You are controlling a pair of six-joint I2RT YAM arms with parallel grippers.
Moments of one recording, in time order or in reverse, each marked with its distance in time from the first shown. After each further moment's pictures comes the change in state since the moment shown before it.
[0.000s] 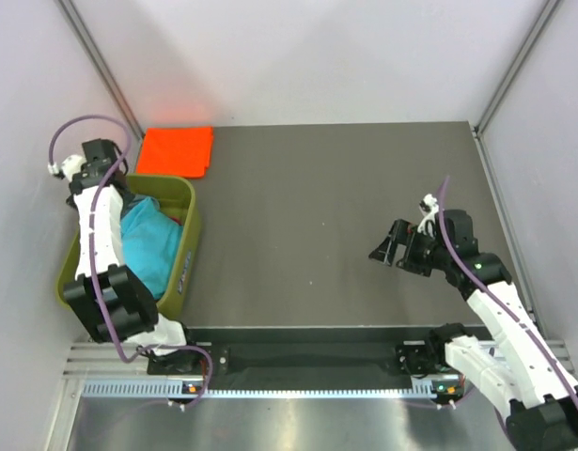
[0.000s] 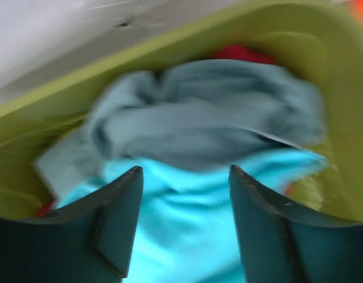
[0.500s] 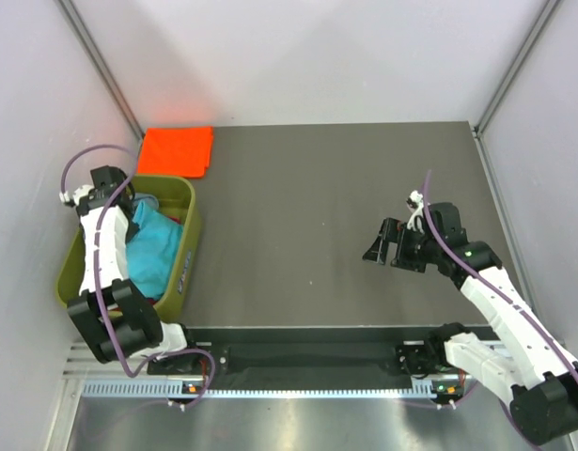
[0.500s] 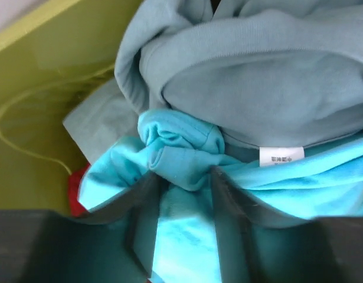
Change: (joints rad) left arm 0.062 -0.096 -0.229 -0.046 0.008 0.036; right arm 0.071 0.114 0.050 0.001 0.017 -0.040
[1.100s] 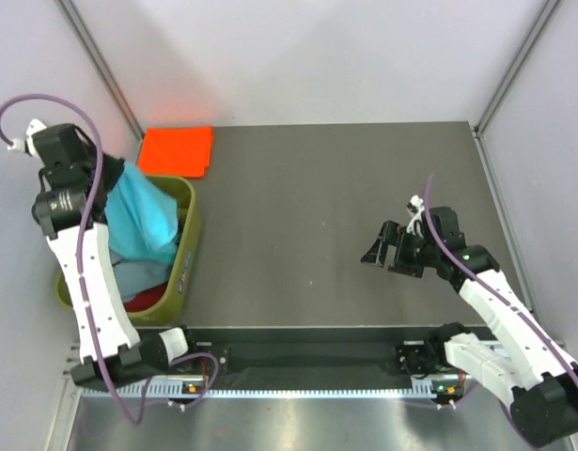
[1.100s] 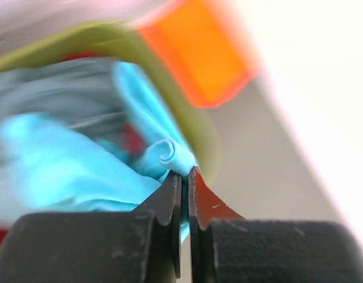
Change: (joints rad) left arm -0.042 -0.138 0.452 -0.035 0.381 -0.100; right arm 0.000 -0.013 -0.047 0.031 -0.022 0.061
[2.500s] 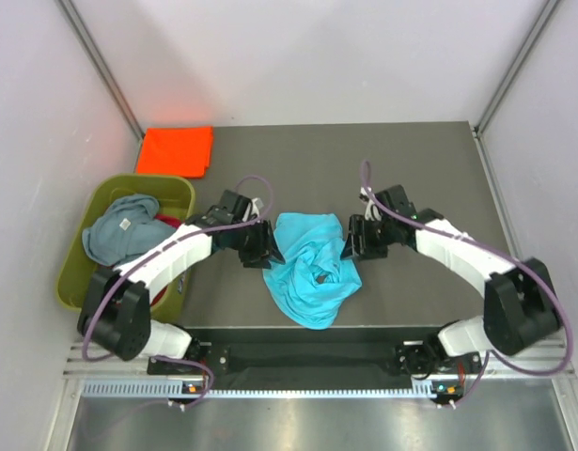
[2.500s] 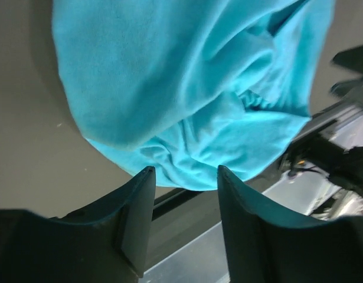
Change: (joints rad) left arm -0.783 0.121 -0.771 0.442 0.577 0.018; right arm 0.127 0.469 0.129 0.155 -0.051 -0.146
